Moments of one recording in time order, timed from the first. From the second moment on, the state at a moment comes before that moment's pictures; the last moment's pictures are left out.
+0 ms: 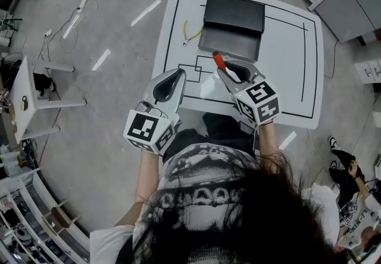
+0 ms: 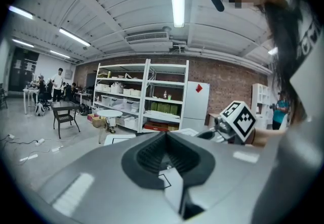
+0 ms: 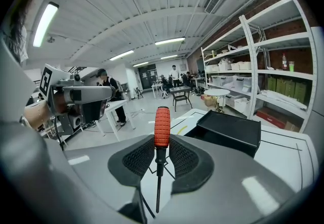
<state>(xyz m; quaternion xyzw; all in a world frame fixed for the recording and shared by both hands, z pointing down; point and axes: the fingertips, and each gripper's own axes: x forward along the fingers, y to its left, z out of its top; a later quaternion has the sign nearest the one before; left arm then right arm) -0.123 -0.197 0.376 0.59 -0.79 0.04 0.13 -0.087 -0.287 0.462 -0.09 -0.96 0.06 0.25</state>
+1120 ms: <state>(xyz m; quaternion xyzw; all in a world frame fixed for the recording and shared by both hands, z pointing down) -0.032 0.014 0.371 0.65 -0.75 0.03 0.11 0.004 -0.090 0.422 0.00 -0.98 0.07 0.21</state>
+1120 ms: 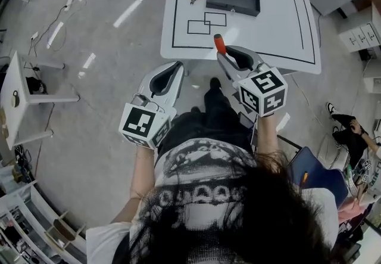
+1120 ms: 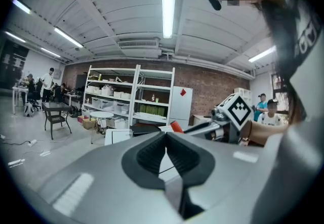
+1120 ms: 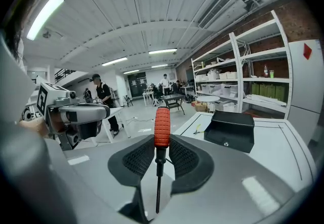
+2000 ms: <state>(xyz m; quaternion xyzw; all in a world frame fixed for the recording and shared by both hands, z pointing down) 0.013 0.014 0.367 0.67 -0.73 0.02 0.11 0.057 -0.068 0.413 0.01 -0.97 0.06 0.22</state>
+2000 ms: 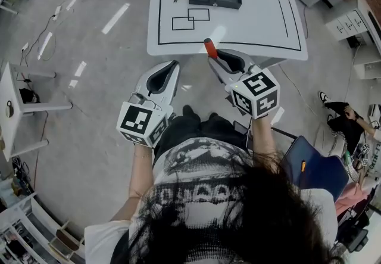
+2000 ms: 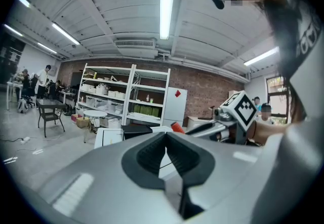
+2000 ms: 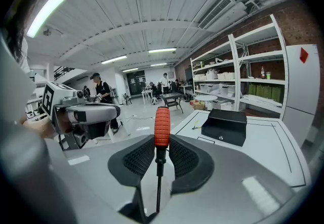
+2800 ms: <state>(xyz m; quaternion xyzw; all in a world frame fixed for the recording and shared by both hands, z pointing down) 0.063 -0.004 0.364 0.67 -0.74 0.02 0.11 0.108 -0.076 0.420 -0.01 -0.97 0.06 0.24</state>
